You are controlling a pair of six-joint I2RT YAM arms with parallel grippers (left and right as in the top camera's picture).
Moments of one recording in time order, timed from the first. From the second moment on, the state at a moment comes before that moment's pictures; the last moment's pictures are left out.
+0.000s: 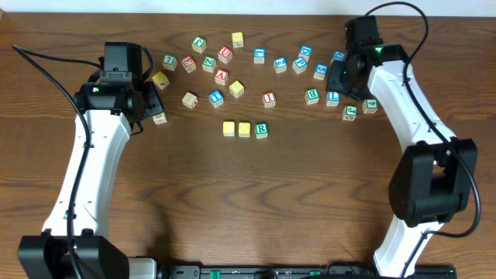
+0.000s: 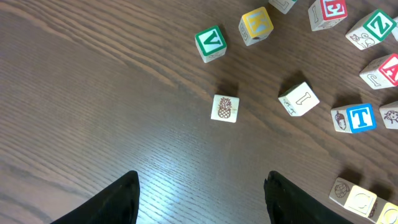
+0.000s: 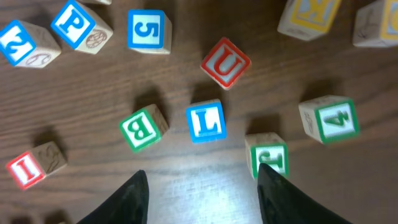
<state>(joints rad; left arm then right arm) -0.02 1.54 1.35 -0.93 -0.19 -0.38 0.15 2.00 1.68 -0.89 0.04 0.38</state>
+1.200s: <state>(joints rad) -0.02 1.54 1.35 -0.93 -0.19 -0.38 0.13 2.17 1.67 -0.75 0.05 0.22</state>
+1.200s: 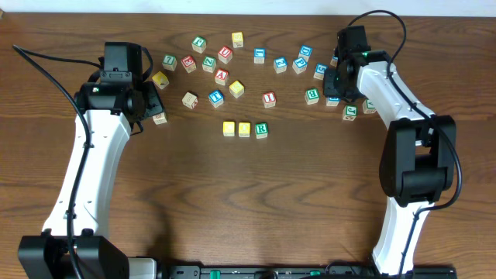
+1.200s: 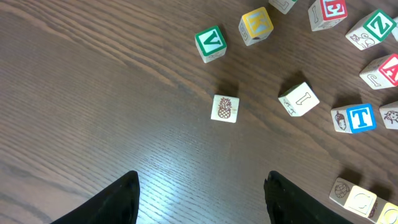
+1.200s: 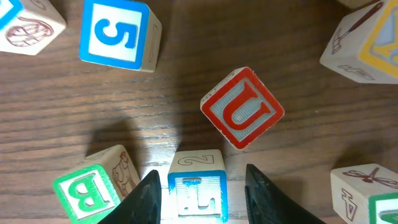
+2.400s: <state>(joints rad) -0.02 1.54 1.35 -0.93 -0.19 -0.38 0.14 2.07 1.65 -0.82 0.03 0.21</state>
